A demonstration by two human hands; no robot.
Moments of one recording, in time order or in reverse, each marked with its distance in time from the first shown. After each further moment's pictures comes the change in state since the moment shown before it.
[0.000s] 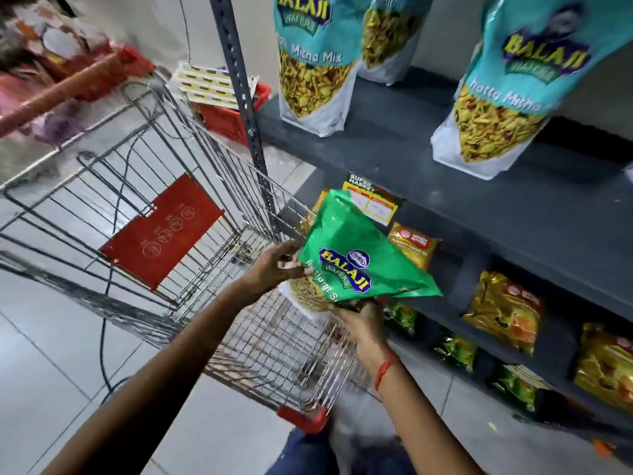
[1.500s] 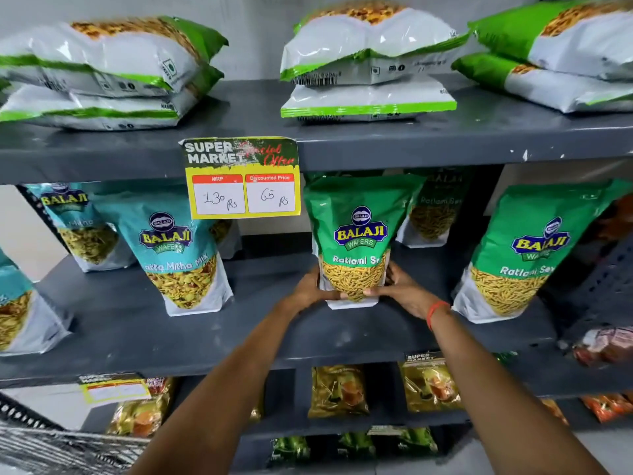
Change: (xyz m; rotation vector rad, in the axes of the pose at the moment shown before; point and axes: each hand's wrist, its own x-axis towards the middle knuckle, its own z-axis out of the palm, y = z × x) left_hand 0.176 0.301 0.391 0.298 -0.410 0.280; right_hand 0.041 -0.150 -0.500 -0.007 0.159 -0.379
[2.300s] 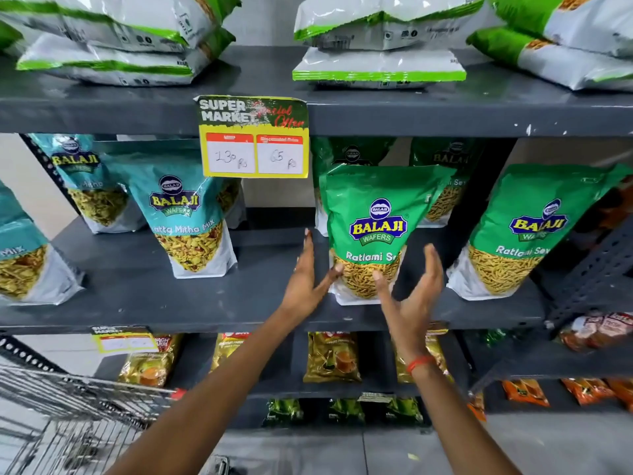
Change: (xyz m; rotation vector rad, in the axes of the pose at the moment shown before) left_hand -0.083 0.008 0.024 0.070 0.249 0.248; right_hand -0.116 -0.004 0.072 -0.258 0.761 -0.468
